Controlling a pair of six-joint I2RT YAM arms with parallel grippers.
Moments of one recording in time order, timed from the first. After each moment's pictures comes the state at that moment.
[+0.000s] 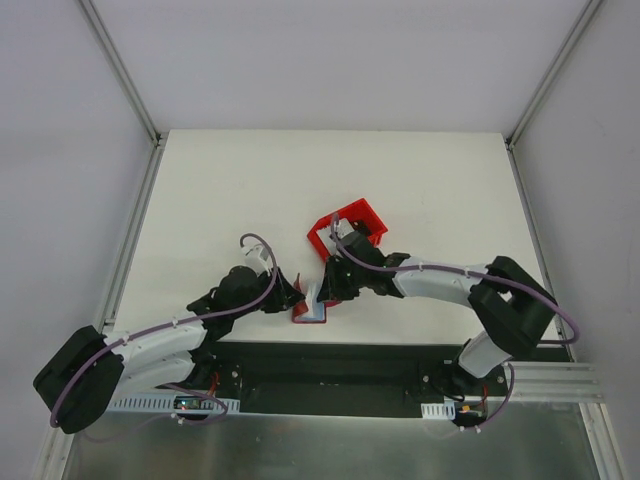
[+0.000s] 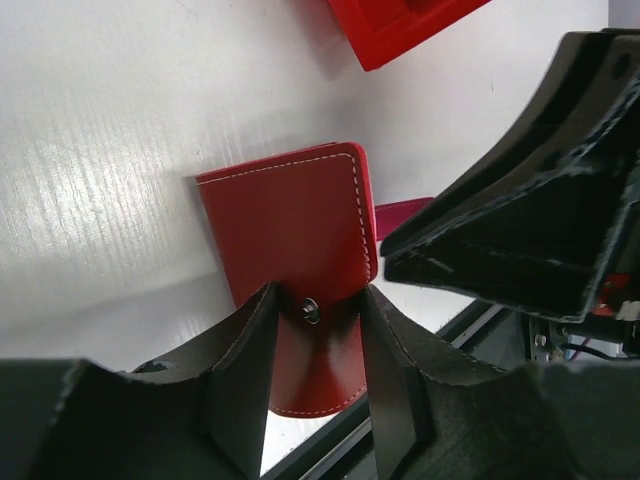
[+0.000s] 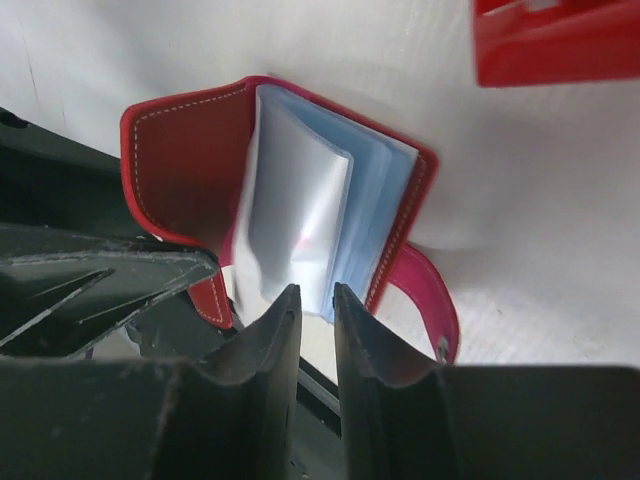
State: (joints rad) left arm -0.74 0.97 0.20 0.25 0.10 -0.87; right arm 0.90 1.56 0.81 -0.12 -0.25 0.79
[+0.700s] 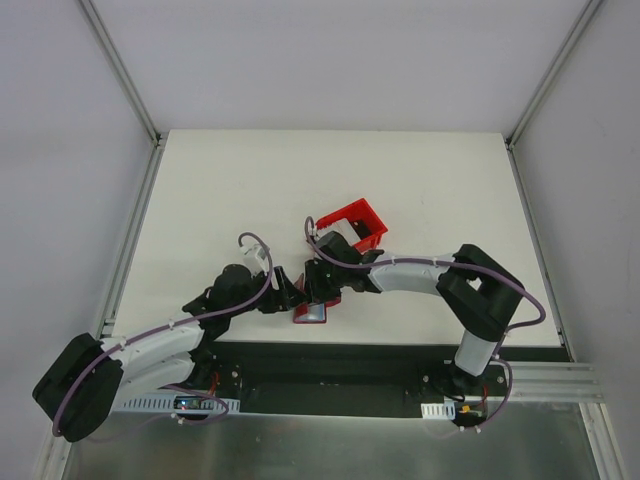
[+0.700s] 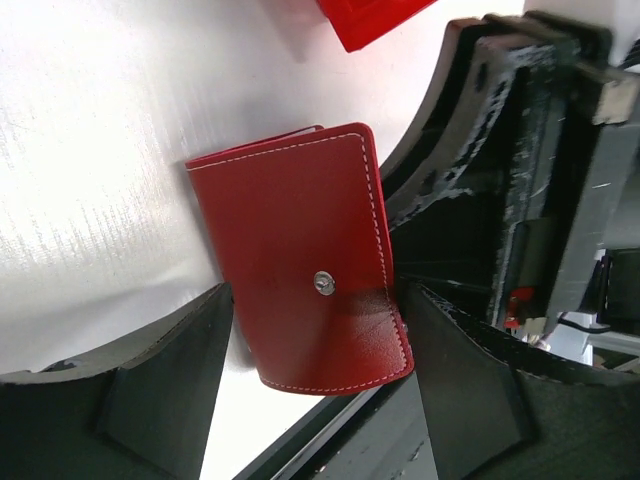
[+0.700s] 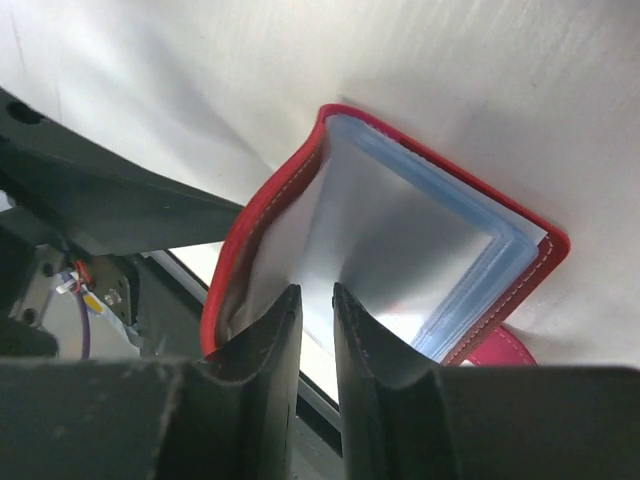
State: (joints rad) left arm -0.67 0.94 0.17 0.27 0.24 -0.87; right arm 0.97 1.76 0.96 -0.11 -0.30 0.77
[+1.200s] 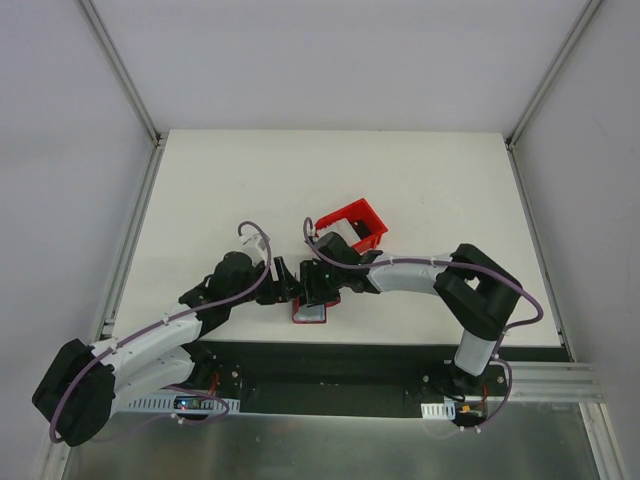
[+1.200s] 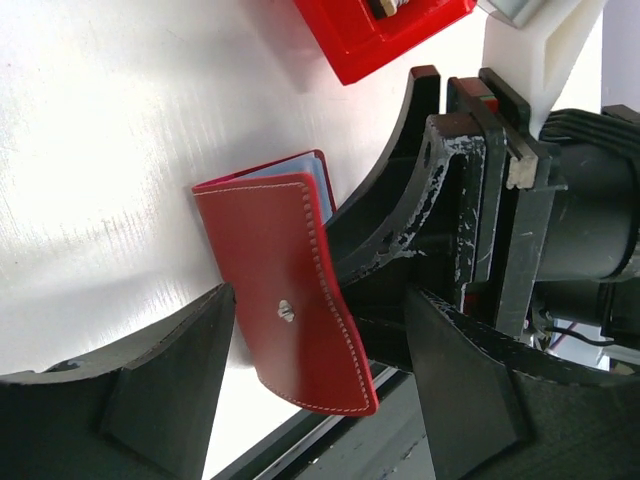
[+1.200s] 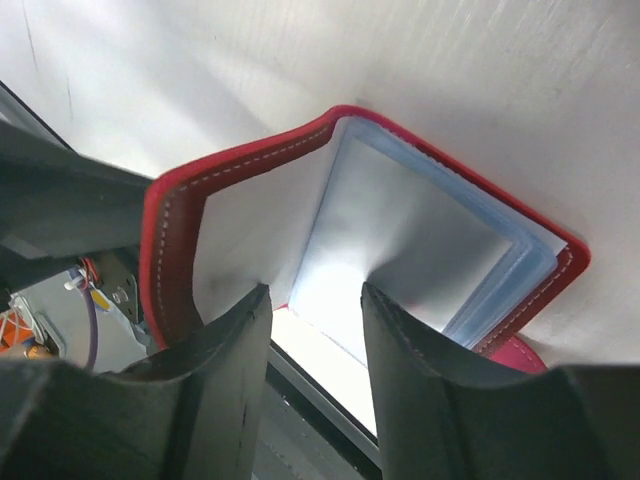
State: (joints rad) left arm -0.65 0.91 0.30 0.05 0.22 -0.81; right arm 0.98 1.78 0.97 -0.09 -0.30 0.77
